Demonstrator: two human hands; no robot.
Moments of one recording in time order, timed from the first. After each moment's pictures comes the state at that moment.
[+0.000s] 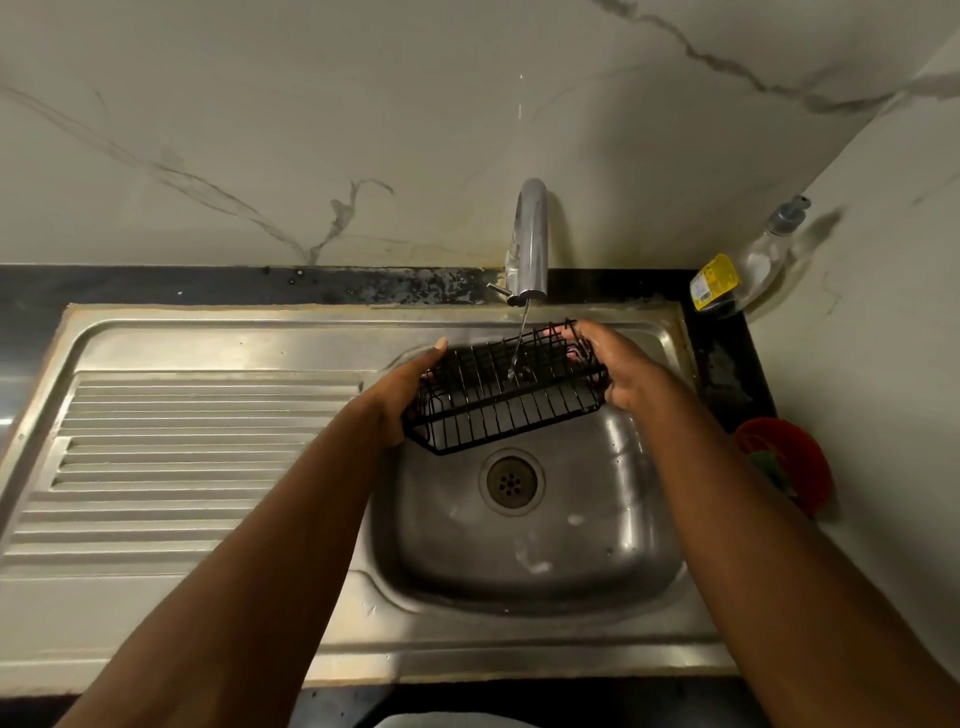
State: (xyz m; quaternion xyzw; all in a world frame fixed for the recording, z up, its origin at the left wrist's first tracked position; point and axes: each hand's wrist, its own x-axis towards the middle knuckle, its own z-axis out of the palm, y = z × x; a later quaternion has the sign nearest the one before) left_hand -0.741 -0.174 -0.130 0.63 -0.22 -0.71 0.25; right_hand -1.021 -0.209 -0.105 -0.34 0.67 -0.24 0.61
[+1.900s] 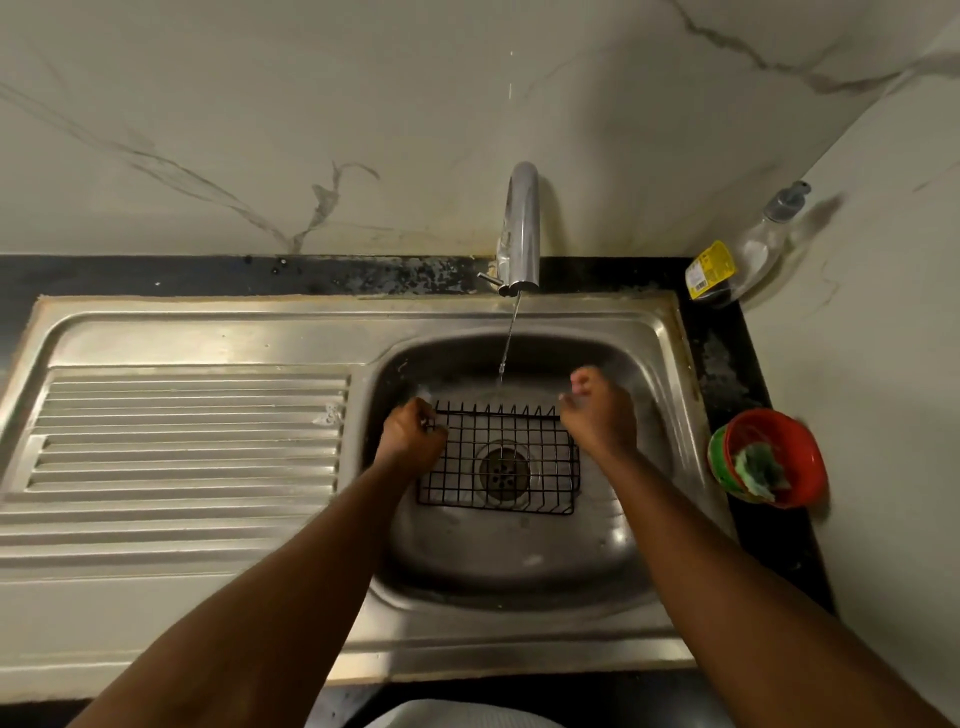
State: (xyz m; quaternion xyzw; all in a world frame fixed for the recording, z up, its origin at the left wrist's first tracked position) left_hand -0.757 -0.131 -0.218 0.75 -0.49 -0.43 0.14; right_hand -1.025 -0.154 -0.199 -0.53 0.77 -0.19 0.28
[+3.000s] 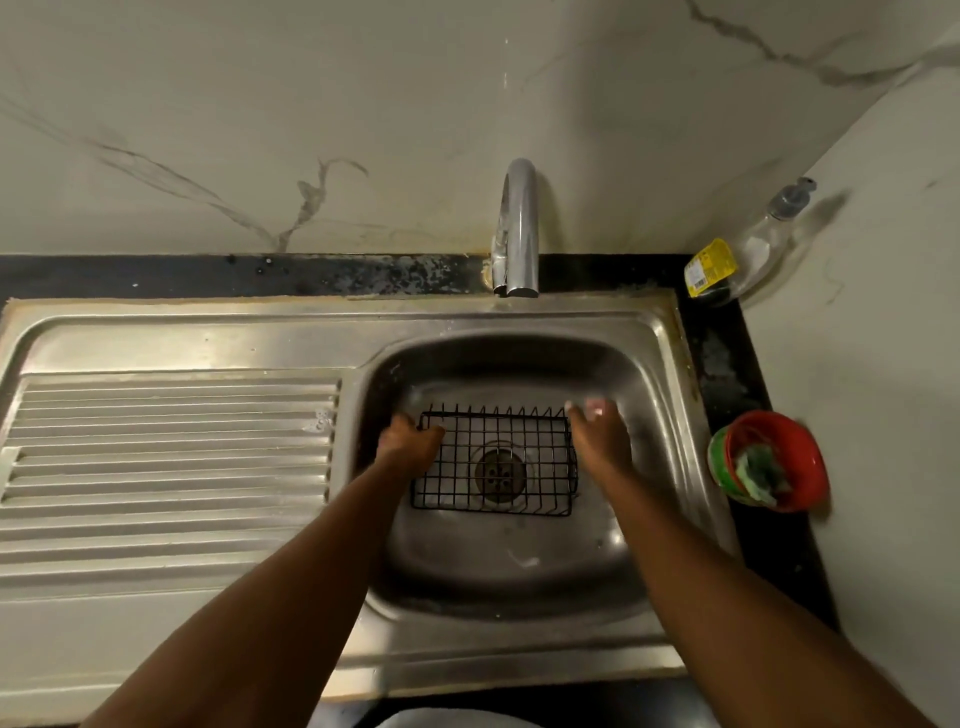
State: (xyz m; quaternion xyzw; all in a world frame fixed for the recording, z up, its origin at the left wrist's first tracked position) left_hand -0.762 -0.144 -0.240 0.79 -0.39 -0.47 0.06; right_hand -1.030 -0.141 -0.229 -0.38 0.82 -0.21 0.38
